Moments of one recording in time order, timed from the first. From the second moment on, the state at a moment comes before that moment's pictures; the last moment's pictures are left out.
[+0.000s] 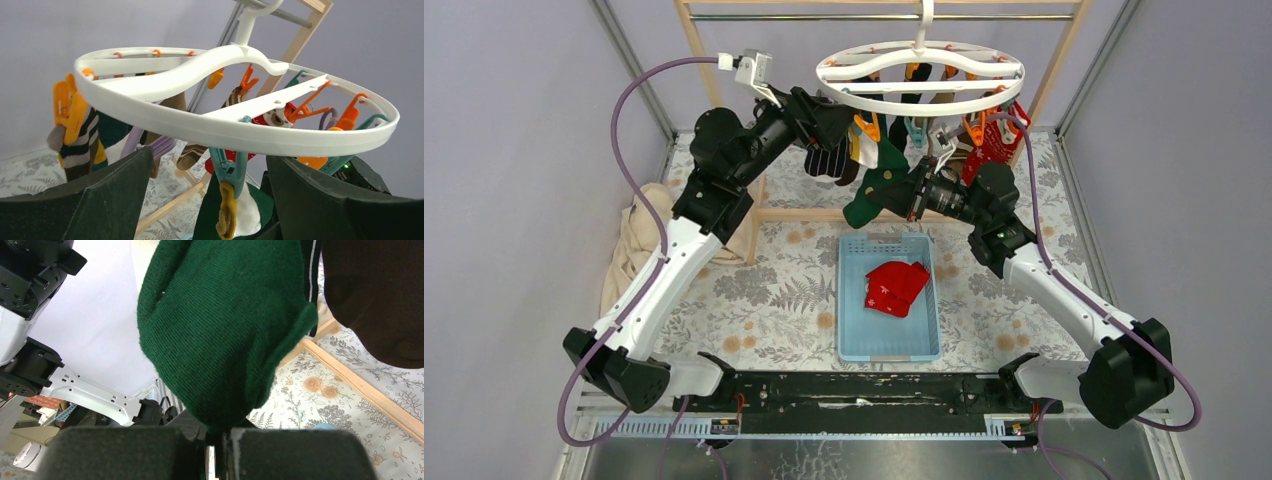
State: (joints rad) left arm -0.46 1.31 1.47 0.06 0.25 -0.51; right arm 0.48 1.24 0.96 0.38 -0.70 0.63
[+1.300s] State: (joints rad) left arm -0.45 1.35 1.51 0.06 0.42 -0.51; right arm 0.46 1.25 0.95 0.38 -0.72 0.63
